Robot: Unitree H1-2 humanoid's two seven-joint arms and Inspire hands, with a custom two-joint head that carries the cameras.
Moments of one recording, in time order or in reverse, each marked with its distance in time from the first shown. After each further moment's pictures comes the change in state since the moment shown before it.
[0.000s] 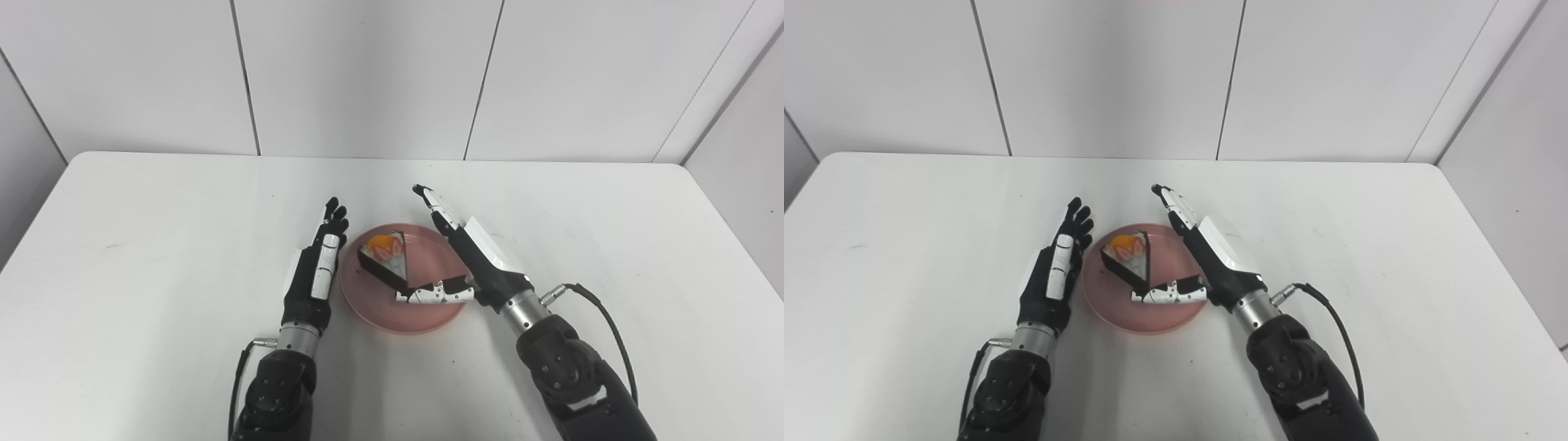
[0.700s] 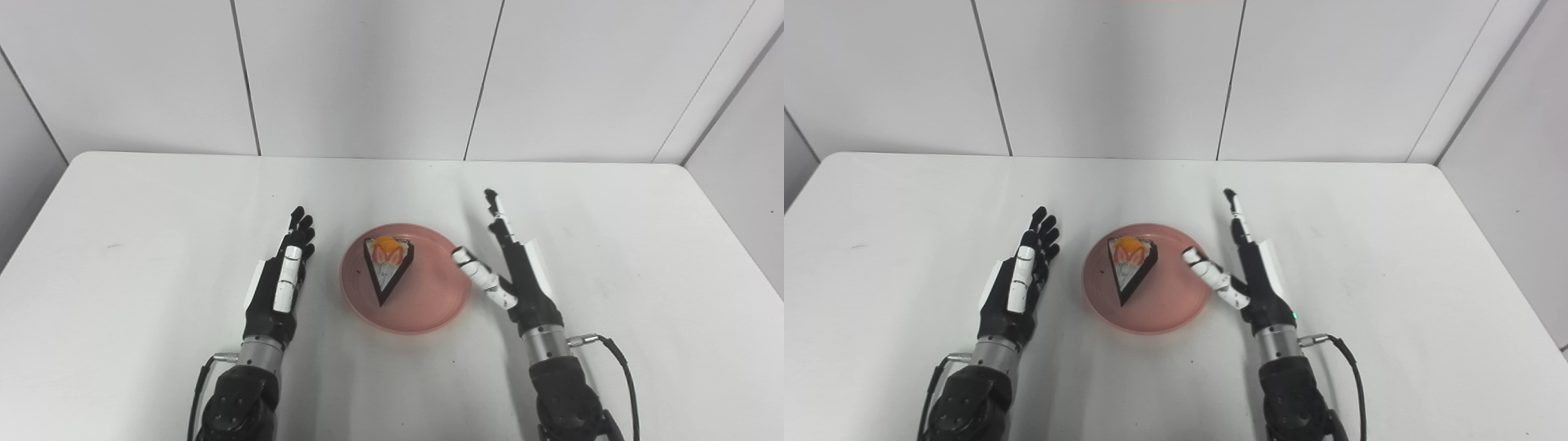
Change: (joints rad) left arm 0.079 0.072 0.015 -0.113 -0.044 0.048 -0.038; right arm 0.111 0.173 -0.202 0.019 0.203 -0.018 -0.174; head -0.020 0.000
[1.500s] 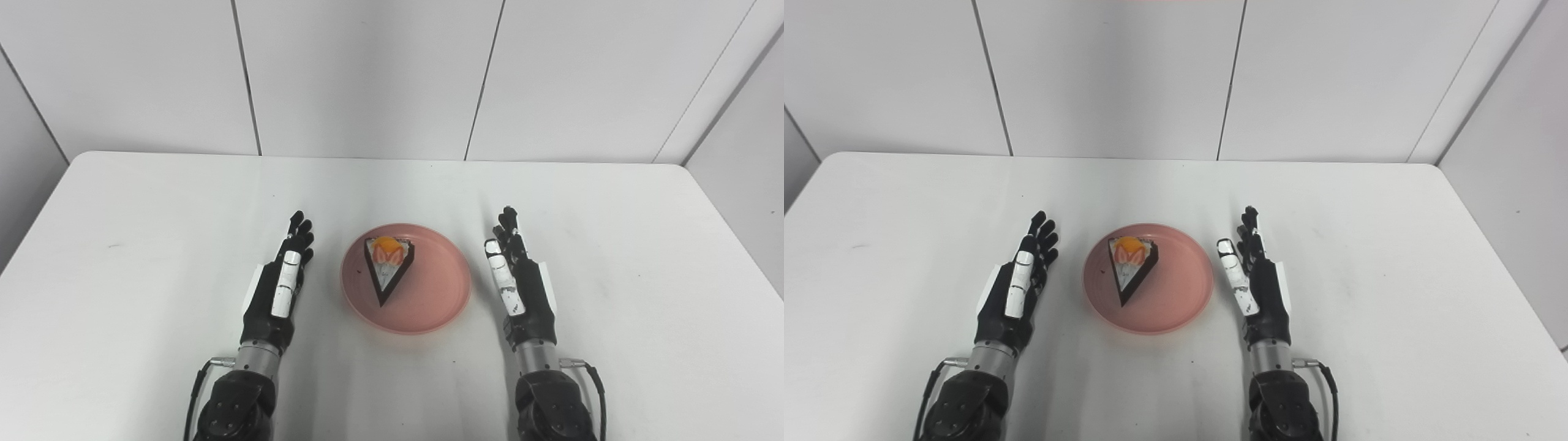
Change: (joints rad) left arm 0.010 0.001 -0.008 -0.011 0.001 0.015 -0.007; right arm 0.033 0.101 -0.050 0.062 0.256 -0.038 0.004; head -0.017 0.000
